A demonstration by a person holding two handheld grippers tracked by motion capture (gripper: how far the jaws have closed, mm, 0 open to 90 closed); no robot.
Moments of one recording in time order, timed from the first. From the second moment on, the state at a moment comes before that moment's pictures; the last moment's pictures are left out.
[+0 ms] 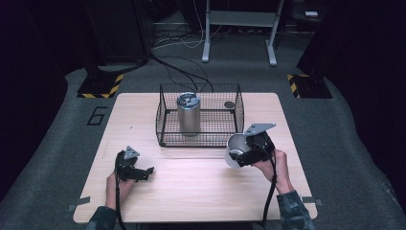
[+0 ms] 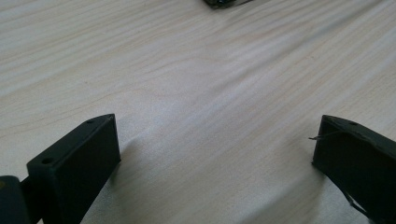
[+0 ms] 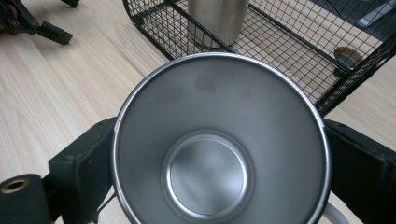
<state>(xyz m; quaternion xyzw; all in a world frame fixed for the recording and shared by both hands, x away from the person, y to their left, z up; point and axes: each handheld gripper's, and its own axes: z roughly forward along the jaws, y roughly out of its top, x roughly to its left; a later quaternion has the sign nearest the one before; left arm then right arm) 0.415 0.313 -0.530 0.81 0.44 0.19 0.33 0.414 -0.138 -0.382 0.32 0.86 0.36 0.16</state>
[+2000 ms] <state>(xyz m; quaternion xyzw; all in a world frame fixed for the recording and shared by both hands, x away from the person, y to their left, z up) 0.415 0.313 -0.531 0.81 0.44 0.19 0.34 0.466 -0.087 -0.317 0.27 0.87 0.37 0.16</state>
